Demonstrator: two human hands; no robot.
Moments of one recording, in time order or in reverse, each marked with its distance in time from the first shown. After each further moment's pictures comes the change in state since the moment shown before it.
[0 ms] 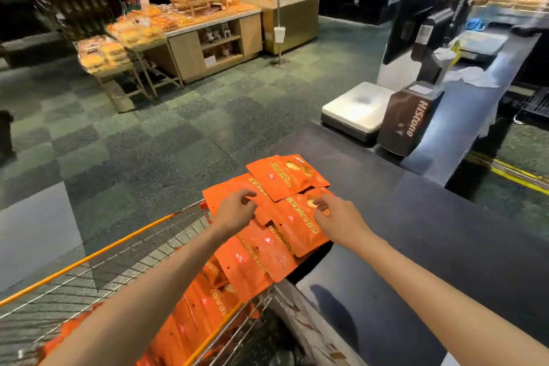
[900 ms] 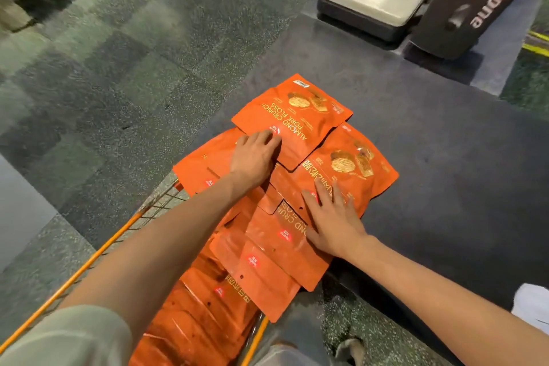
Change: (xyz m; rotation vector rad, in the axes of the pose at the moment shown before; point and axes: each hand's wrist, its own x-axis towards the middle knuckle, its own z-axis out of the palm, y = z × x) left_hand 0.212 -0.072 0.072 0.933 -0.259 0.553; right_hand 0.097 0.043 0.149 -0.494 -0.462 0.111
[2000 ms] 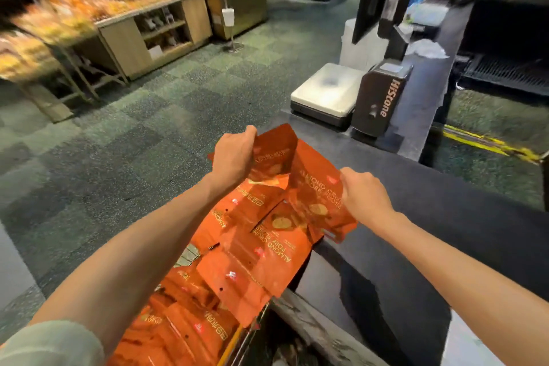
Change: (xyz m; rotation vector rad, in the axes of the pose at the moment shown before) left_hand -0.063 0.061 -0.173 0.089 0.638 -0.113; right_hand -0.129 0.070 -0.119 0.187 0.689 0.163
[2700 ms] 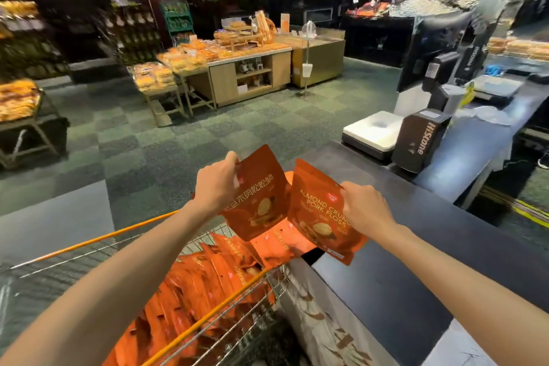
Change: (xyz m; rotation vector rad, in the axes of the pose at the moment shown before) left_hand -0.219 0.009 -0.181 -0.042 0.027 -0.409; right_hand -0.145 -0.046 -0.065 0.059 0.018 -0.318
